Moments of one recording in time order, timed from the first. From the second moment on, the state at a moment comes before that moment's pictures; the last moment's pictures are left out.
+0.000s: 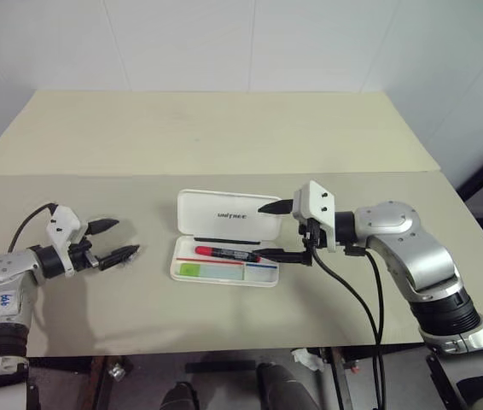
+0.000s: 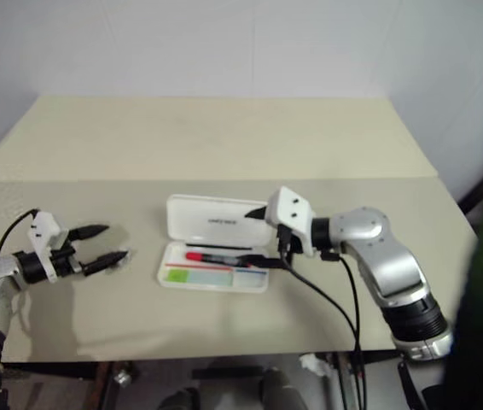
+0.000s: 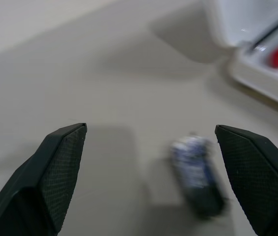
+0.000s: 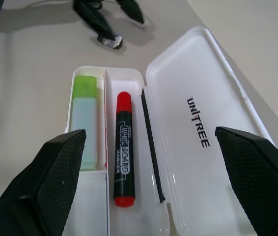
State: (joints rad) left arm -0.34 0.78 0.27 0.46 -0.33 0.04 -1.10; right arm -0.65 -0.59 0.19 -0.21 0.27 0.48 1.07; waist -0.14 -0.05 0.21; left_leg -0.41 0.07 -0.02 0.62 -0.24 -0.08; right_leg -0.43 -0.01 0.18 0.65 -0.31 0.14
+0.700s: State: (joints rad) left arm -0.32 0.78 0.22 0.36 -0.32 0.21 -1.00; right arm -0.57 -0.66 0.14 -0.19 0.29 0.41 1.10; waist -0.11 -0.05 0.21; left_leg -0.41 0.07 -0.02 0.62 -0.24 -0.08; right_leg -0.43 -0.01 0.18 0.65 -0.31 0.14
